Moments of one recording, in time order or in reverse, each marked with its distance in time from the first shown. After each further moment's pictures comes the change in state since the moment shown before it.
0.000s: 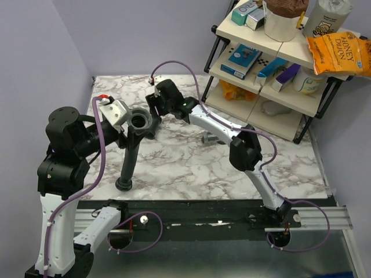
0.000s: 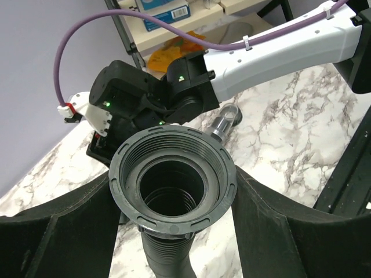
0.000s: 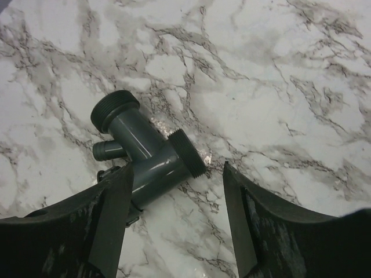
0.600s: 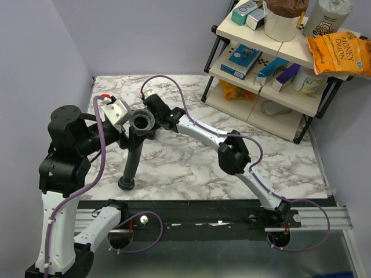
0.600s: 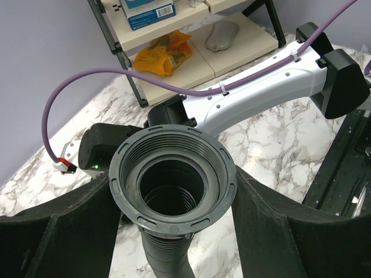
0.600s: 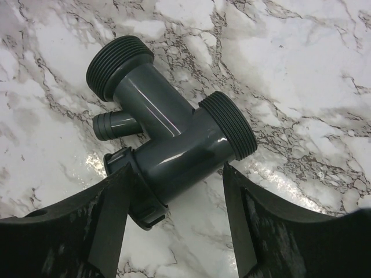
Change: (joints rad) left arm 0.000 0.010 -0.016 0.002 0.052 -0.010; right arm 0.087 0.149 0.114 -0.124 0.131 0.063
